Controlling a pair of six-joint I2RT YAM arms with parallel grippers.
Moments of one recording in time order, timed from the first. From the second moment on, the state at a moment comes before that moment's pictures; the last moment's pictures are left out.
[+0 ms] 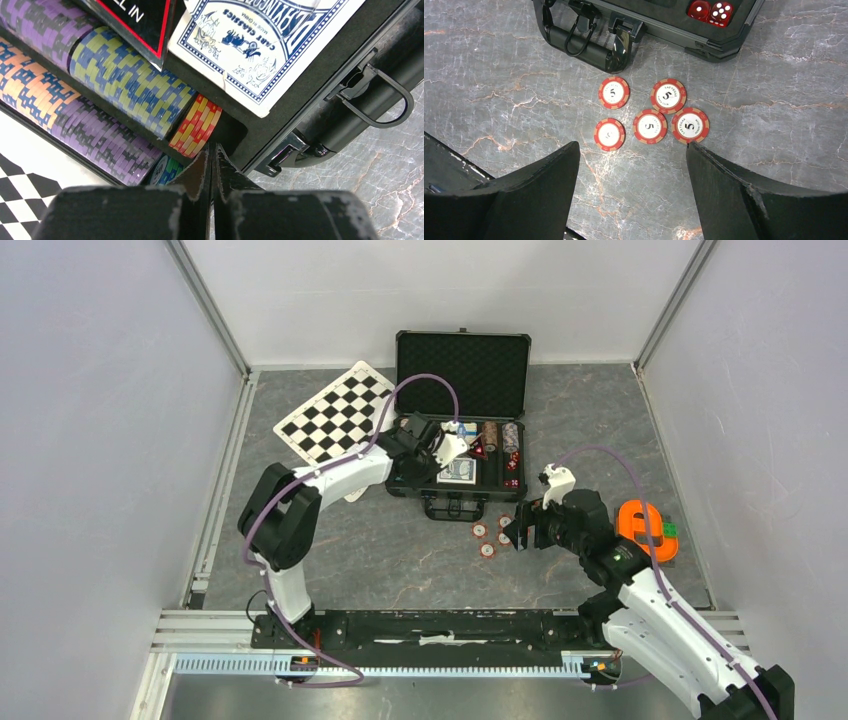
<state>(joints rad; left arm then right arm) -0.68 1.84 1.32 -0.51 0.00 0.42 0.49 0.67 0.45 -0.37 -0.11 0.28</state>
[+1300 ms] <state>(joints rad) -0.67 1.69 0.94 0.06 -0.02 0.24 0.50 1.15 0.59 -0.49 0.12 0.20</state>
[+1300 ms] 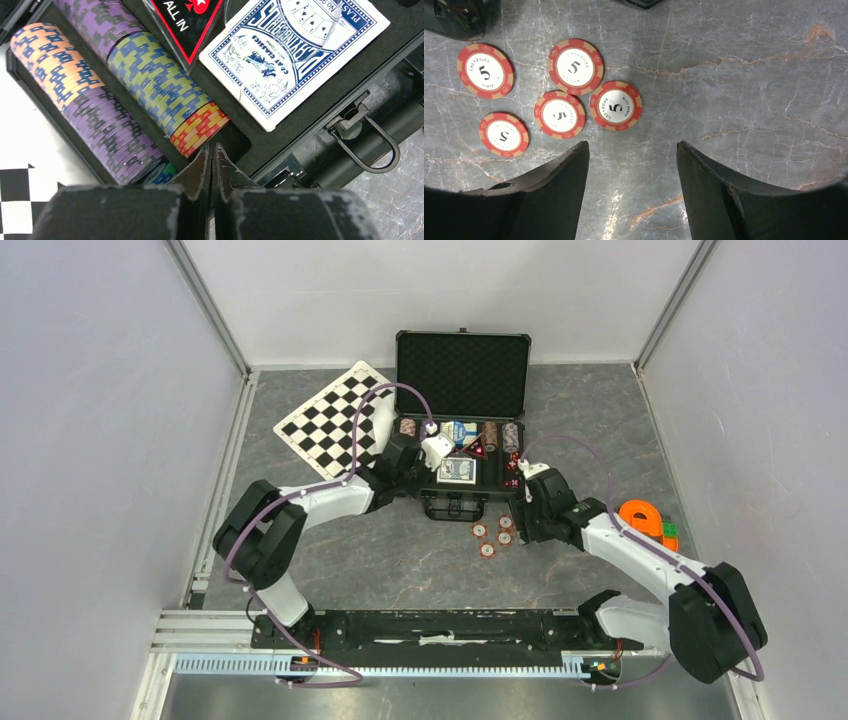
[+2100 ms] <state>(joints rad) -0.67 1.64 0.91 0.08 -0.05 0.24 0.50 1.33 0.61 -0.36 0.13 0.19</state>
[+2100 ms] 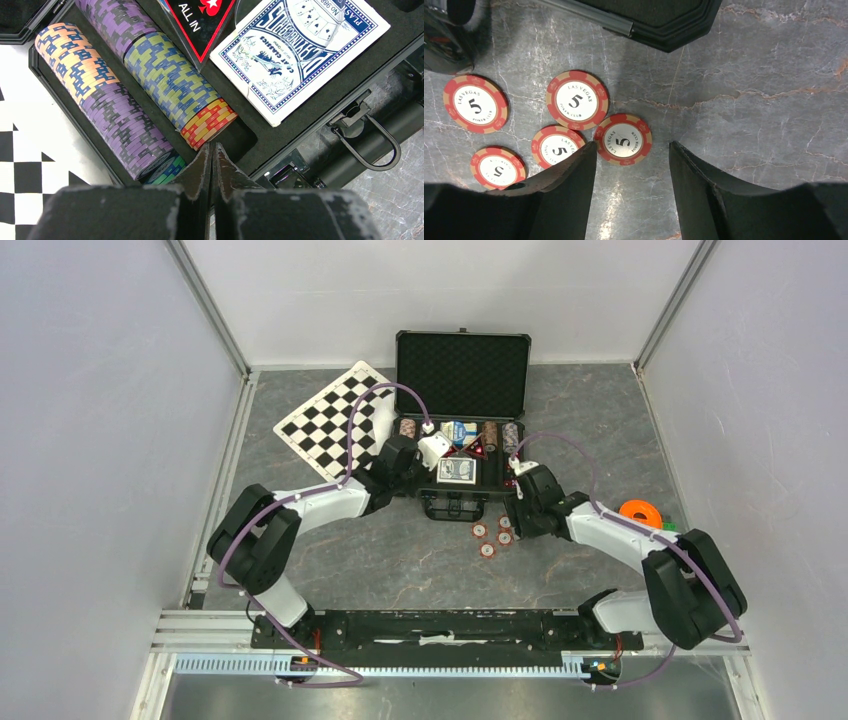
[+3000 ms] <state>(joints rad) -0.67 1.64 0.90 0.10 -0.04 0.24 0.46 1.24 0.65 -0.44 0.09 0.19</state>
